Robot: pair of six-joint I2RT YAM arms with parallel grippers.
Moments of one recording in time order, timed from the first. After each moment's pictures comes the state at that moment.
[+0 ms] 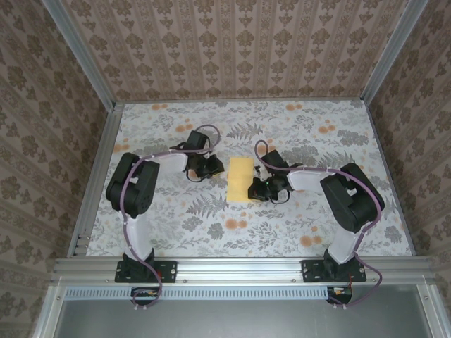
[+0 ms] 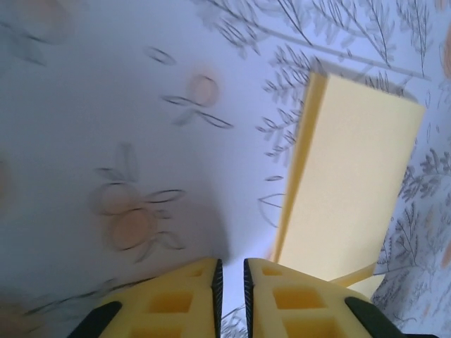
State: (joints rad) left arm -0.48 1.92 1.14 -0.27 0.43 -0.70; right arm 0.48 1.77 0.89 -0.27 -0.47 0.63
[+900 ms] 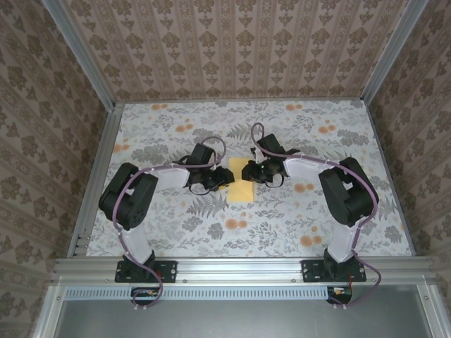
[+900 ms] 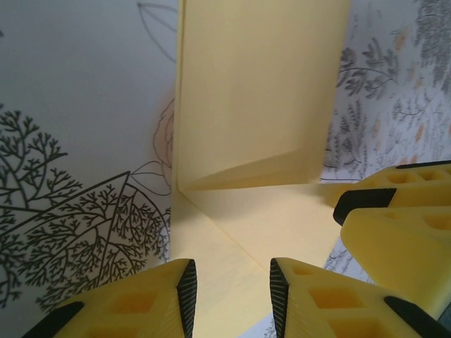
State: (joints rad) left arm -0.60 1.82 0.94 -0.08 0.52 -0.84; right arm 0.45 1.85 1.10 -0.30 -0.42 0.58
